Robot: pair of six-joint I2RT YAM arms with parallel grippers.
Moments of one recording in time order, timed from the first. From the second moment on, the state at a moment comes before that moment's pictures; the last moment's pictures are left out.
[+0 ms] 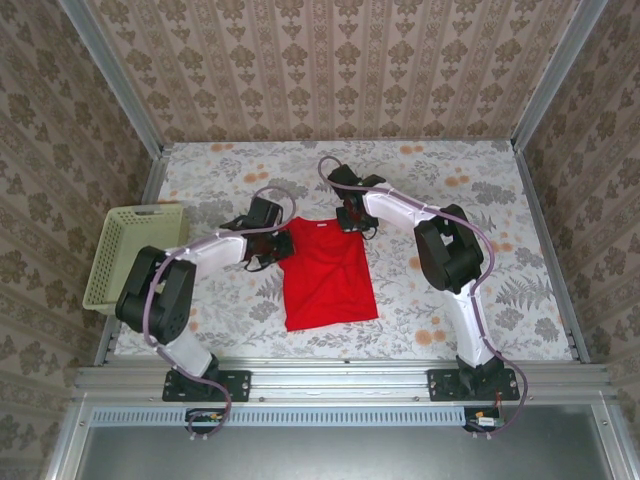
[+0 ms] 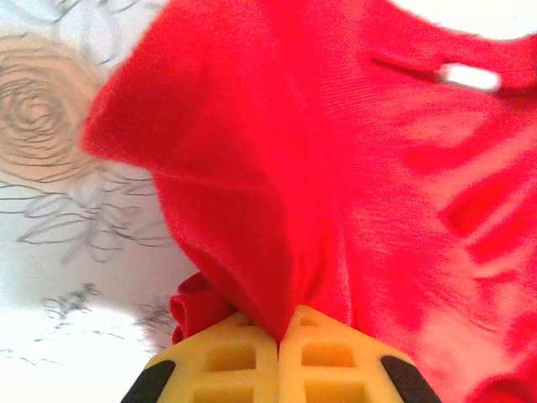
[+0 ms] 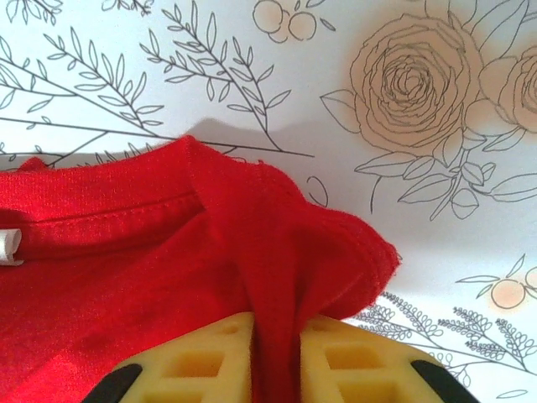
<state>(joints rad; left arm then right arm) -0.49 1.62 0.92 -0.31 0.19 -0.69 0.53 2.21 1.76 -0.83 0.16 0.41</state>
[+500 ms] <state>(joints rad) -0.44 1.50 0.65 0.10 0.35 -0.72 0.48 2.09 1.68 -0.77 0.13 0.42</state>
